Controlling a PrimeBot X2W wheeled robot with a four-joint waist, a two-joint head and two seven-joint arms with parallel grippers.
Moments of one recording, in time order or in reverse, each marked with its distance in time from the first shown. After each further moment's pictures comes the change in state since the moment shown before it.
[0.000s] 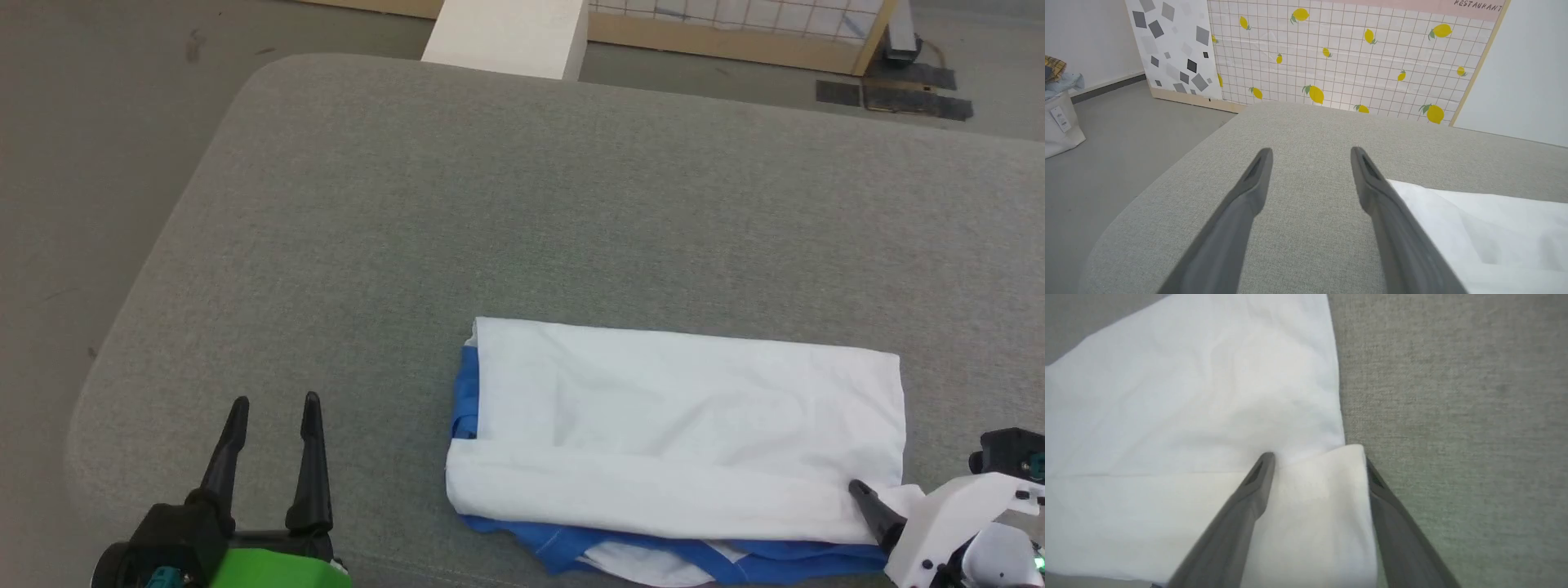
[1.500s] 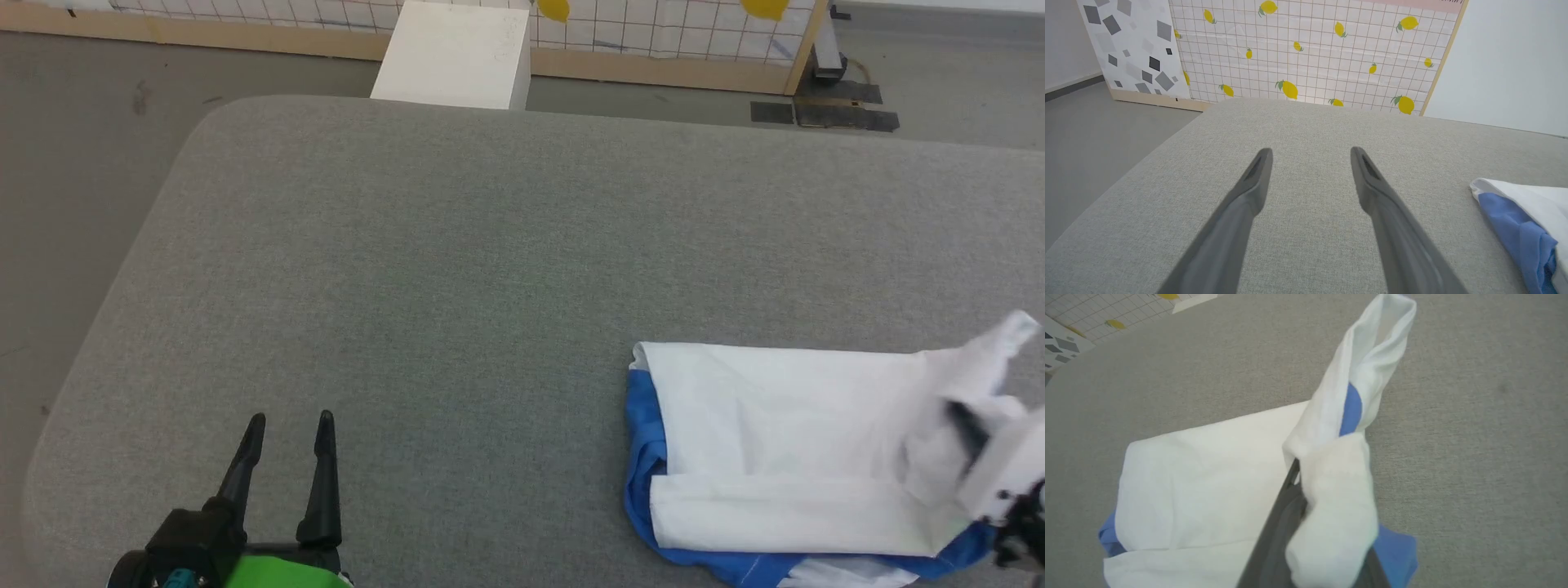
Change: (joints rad) left arm 0.003 -0.020 0.003 0.068 0.012 -0.055 0.000; right arm -0.112 -0.060 -0.114 -0.084 -0.004 0.000 0.044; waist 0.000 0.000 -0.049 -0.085
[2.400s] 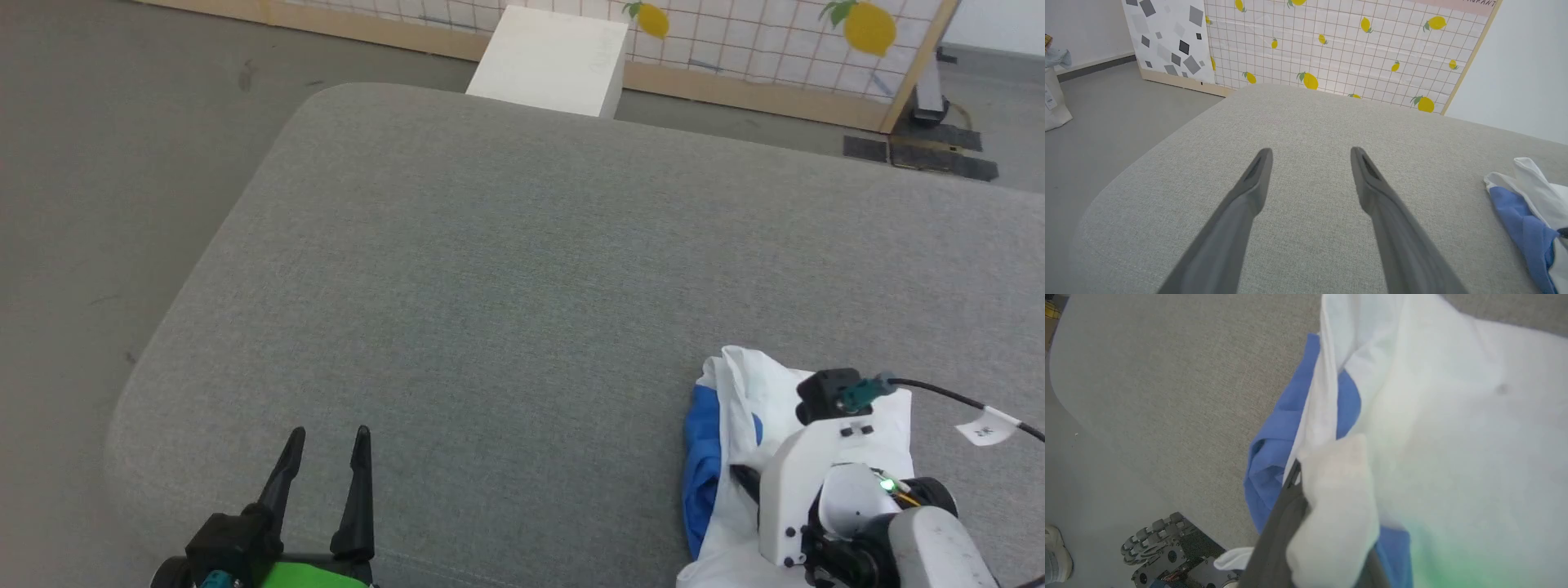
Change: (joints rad) left arm -0.007 -0.041 -0.037 0.052 -0.002 -0.037 0.000; right arm -0.023 0.054 0.444 0.129 -0.037 0.000 0.074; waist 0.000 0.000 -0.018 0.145
